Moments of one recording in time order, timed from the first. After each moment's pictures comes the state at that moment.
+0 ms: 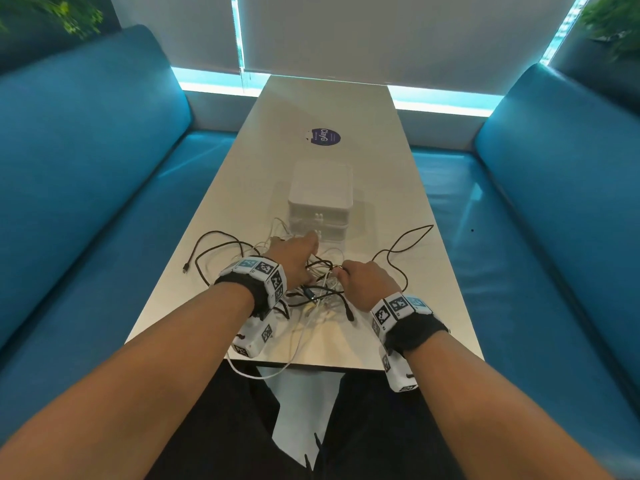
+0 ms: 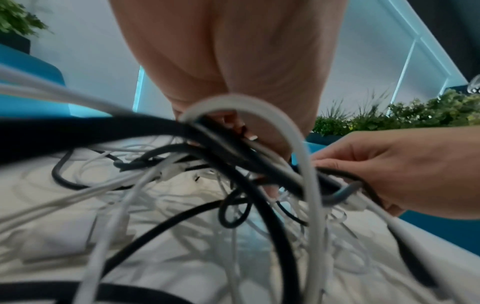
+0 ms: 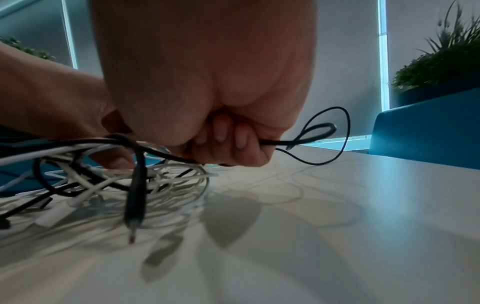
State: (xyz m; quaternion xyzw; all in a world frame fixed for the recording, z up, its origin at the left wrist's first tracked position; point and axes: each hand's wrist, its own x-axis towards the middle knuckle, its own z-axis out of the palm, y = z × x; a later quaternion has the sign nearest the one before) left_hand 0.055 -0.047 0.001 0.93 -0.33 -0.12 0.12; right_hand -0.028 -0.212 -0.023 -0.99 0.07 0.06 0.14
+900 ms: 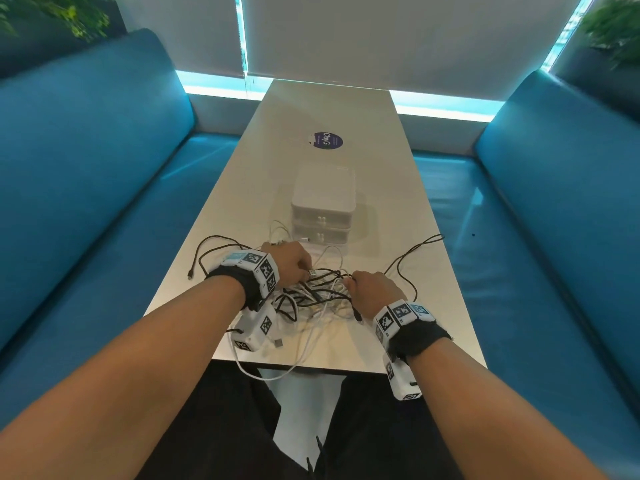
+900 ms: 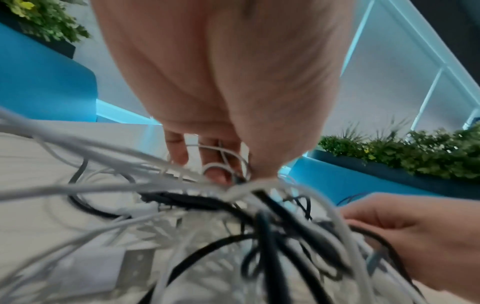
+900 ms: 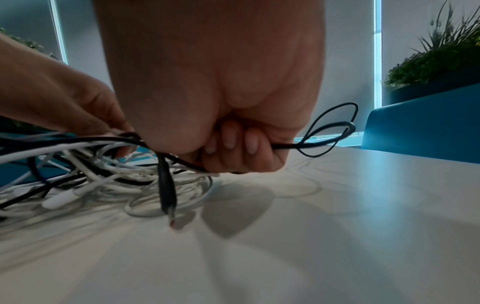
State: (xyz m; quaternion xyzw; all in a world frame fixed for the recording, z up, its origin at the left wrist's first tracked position) left_hand 0.069 -0.029 0.006 0.94 -0.29 -0.19 0.07; right_hand -0.030 -0.219 -0.041 -0.98 0.12 0.09 0.11
